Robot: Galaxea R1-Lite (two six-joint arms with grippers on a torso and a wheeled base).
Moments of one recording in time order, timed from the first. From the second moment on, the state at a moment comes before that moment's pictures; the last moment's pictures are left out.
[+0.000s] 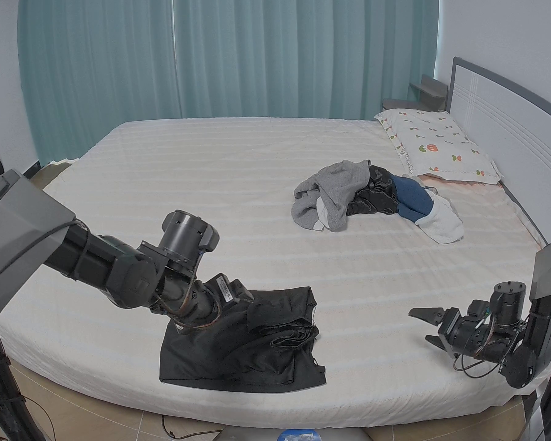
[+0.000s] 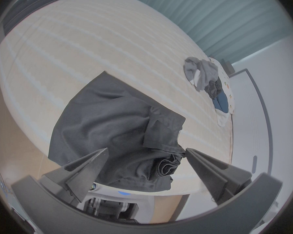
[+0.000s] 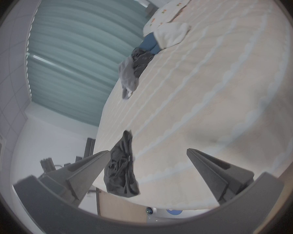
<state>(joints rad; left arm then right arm) -0.46 2.01 -1.03 -0.03 -0.10 -0.95 0.19 2.15 -0.10 -1.55 0.31 0.89</state>
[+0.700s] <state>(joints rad) -0.19 1.96 -0.81 -0.27 -0.43 -1.01 0.54 2.15 -0.46 -1.03 -0.13 0.59</state>
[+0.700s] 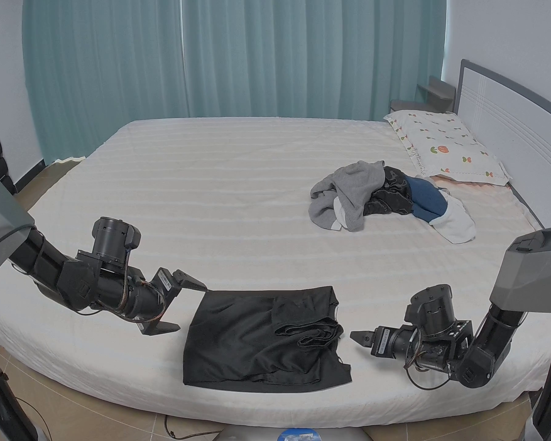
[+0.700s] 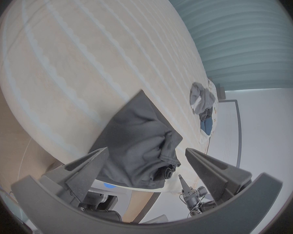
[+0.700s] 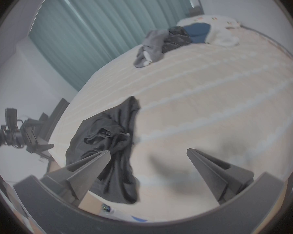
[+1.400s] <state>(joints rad) -0.19 2.02 -0.79 -0.28 -0.42 -1.00 0.60 2.15 -0.54 -0.88 -0.34 0.35</state>
